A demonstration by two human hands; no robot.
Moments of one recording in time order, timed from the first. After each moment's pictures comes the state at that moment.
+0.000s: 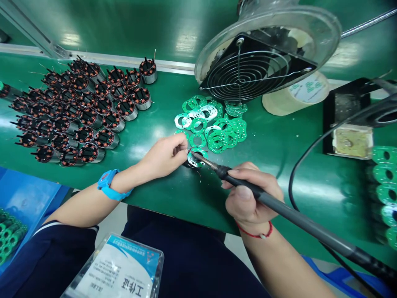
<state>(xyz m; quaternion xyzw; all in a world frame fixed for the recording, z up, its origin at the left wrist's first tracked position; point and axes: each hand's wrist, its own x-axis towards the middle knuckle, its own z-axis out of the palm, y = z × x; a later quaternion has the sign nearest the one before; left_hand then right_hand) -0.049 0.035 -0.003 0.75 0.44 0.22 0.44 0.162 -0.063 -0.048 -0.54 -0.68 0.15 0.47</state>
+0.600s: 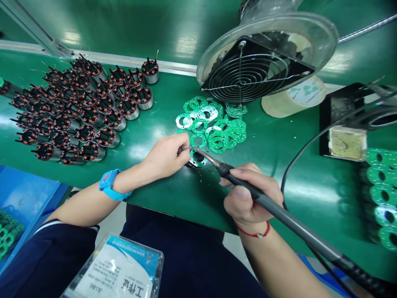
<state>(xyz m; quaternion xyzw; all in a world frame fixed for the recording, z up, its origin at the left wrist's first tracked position) -0.043 0.033 0.004 0.77 0.46 0.19 0.39 0.152 -0.058 -0.034 -0.48 -0.69 0.13 0.53</state>
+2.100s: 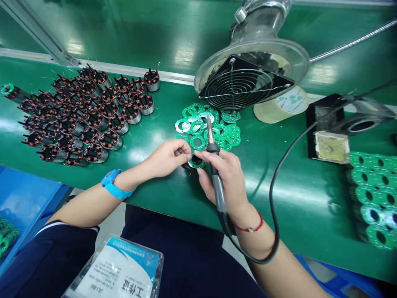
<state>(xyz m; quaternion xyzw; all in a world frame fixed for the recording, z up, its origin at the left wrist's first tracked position) -0.046 0.034 -0.006 0.62 0.42 0.24 0.62 0.135 -0.033 -0.025 -0.48 -0.79 0.06 0.38</state>
